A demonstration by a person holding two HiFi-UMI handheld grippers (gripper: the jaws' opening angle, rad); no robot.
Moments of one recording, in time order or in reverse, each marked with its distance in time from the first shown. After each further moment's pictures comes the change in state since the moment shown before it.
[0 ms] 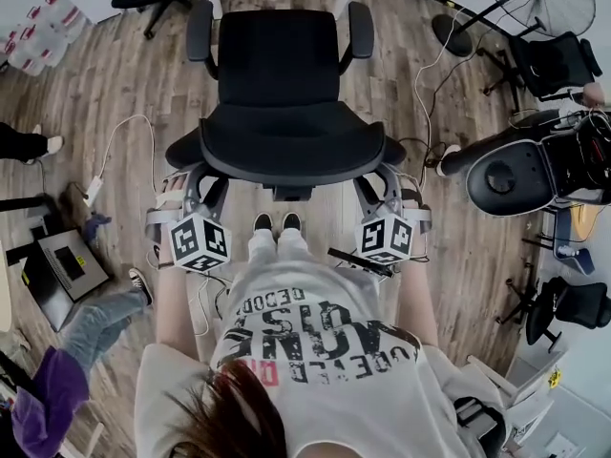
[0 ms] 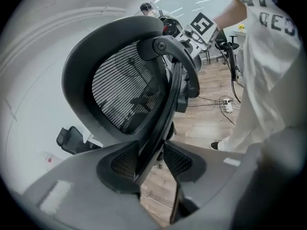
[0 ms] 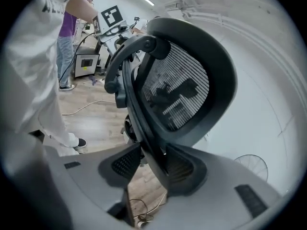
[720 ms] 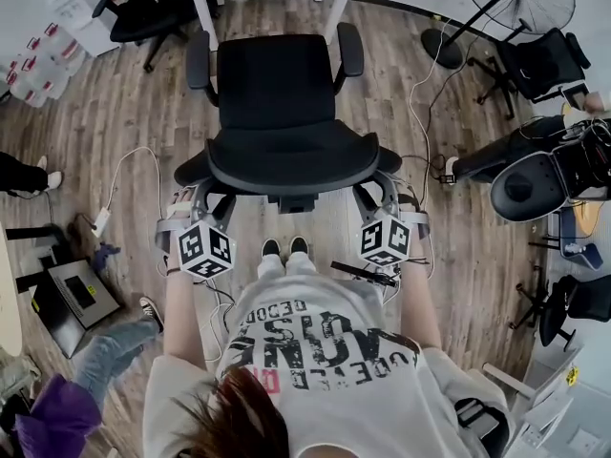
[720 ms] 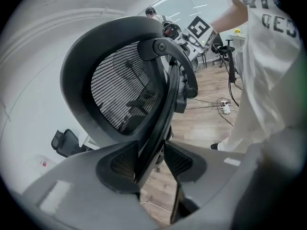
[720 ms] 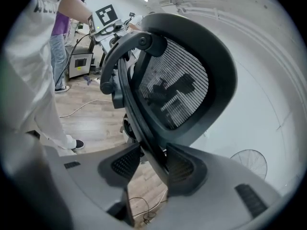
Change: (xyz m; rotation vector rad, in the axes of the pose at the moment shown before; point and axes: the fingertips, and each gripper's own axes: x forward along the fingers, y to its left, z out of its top) left arm 0.018 0.014 0.001 0.003 -0.042 -0.042; right arm 0.017 -0.013 -0.001 0.045 0.042 -0.016
